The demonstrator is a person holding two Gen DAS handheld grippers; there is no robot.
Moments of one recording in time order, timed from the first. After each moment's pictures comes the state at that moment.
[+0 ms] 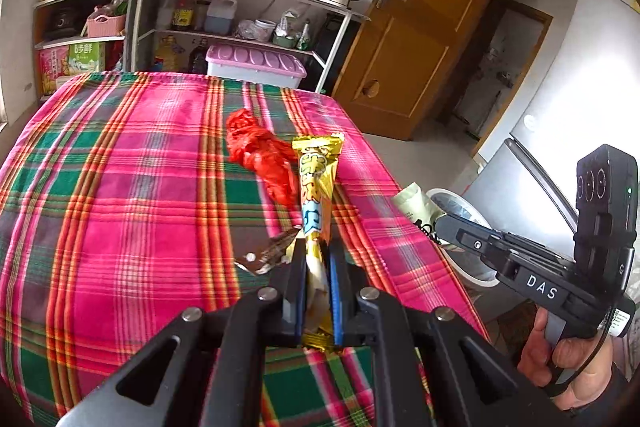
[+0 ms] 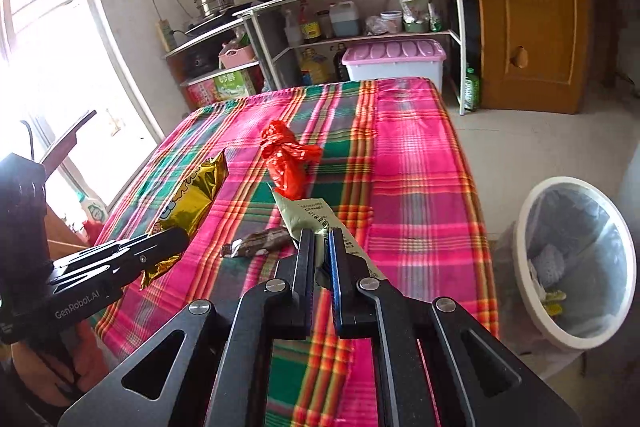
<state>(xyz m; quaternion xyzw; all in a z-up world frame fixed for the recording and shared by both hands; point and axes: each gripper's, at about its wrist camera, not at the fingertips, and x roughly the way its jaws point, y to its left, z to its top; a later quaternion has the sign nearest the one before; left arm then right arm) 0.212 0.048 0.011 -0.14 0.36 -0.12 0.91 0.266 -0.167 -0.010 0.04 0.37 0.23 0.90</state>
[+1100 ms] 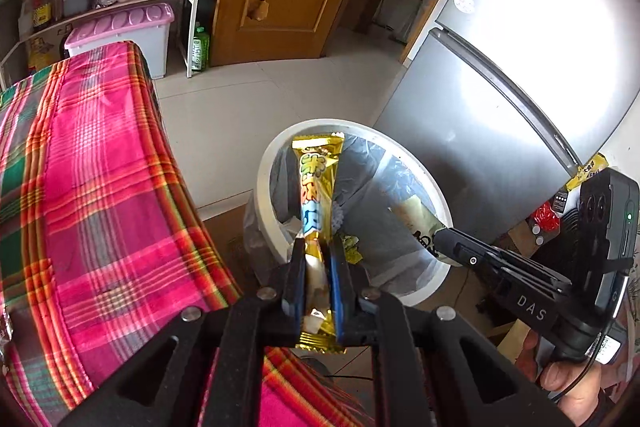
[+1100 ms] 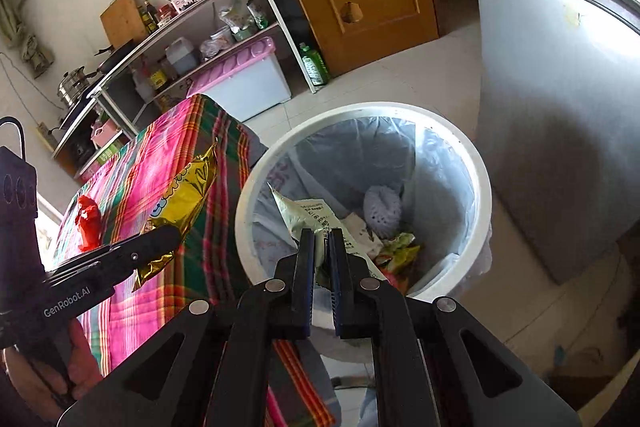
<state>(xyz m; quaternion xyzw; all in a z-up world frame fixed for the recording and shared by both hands) 0.322 -0.199 -0.033 -0.04 0.45 -0.27 0.85 0.296 -0.405 -0.078 0.18 0.40 0.02 0.90</state>
